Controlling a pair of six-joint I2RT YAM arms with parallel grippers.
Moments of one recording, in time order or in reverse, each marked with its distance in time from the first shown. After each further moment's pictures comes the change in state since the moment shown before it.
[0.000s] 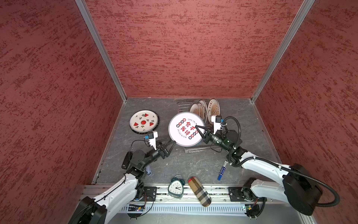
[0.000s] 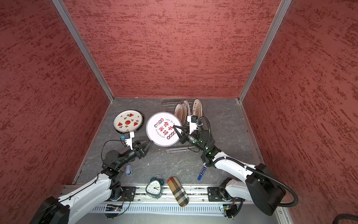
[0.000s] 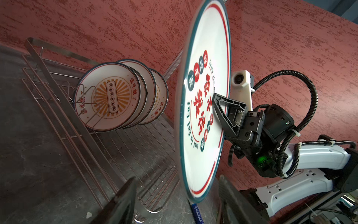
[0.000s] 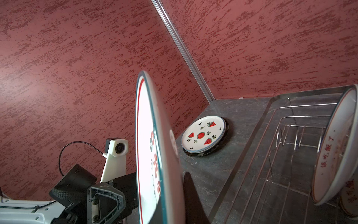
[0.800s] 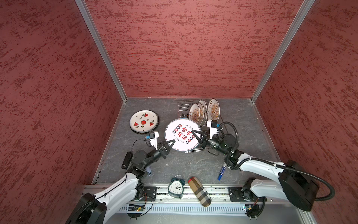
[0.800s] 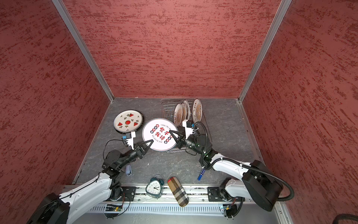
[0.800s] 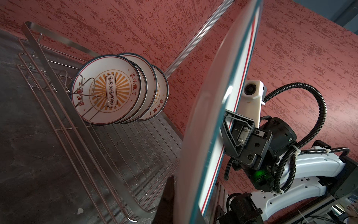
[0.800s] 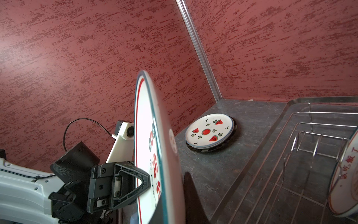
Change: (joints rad) left arm -0.036 0.032 0.002 0.012 -0.040 -0.051; right arm 0.090 0.044 -0.021 0.071 0.020 -0.125
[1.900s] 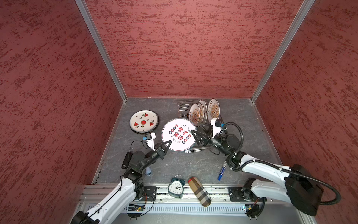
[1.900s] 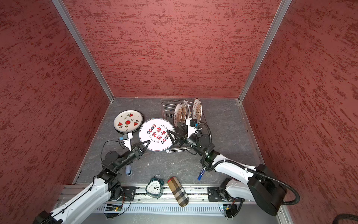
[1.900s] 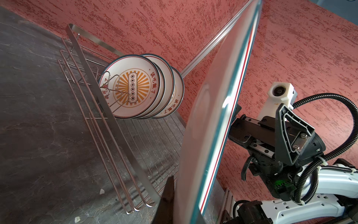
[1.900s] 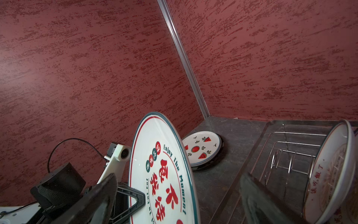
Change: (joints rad) left arm 0.054 -0.227 0.001 -0.304 -0.042 -0.007; right arm 0.012 -0.066 0.008 -0.017 0.128 -0.041
